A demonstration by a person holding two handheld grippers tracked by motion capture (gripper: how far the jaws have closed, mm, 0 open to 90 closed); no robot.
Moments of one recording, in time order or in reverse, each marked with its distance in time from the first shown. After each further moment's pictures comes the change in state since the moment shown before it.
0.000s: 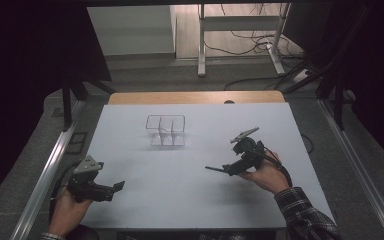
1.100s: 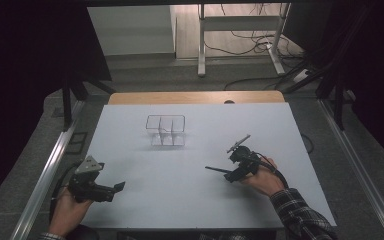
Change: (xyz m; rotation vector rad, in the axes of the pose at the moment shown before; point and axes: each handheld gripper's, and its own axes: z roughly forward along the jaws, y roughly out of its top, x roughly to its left) left arm -0.001 0.000 0.001 0.010 -0.002 0.010; right arm 0.000 -0.017 0.039 0.157 0.040 -0.037
